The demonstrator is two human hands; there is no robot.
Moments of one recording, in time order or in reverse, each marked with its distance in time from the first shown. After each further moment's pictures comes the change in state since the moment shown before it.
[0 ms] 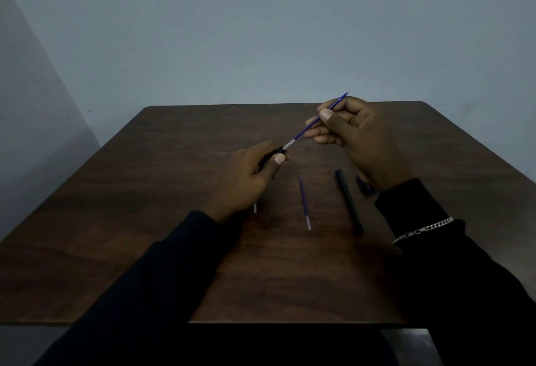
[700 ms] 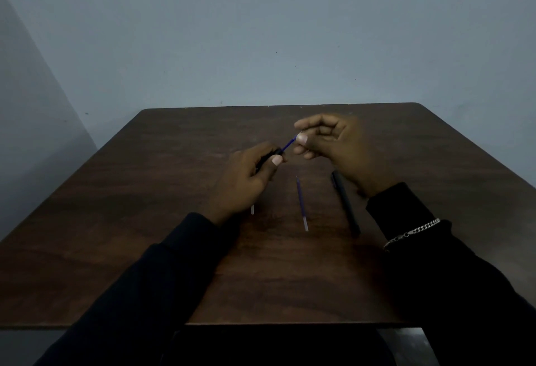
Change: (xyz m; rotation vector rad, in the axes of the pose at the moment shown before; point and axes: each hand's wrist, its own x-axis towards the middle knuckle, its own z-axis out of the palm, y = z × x) left_hand 0.000 -0.001 0.000 0.013 0.002 0.027; right_hand -0.004 0.009 0.008 -0.082 -0.103 0.054
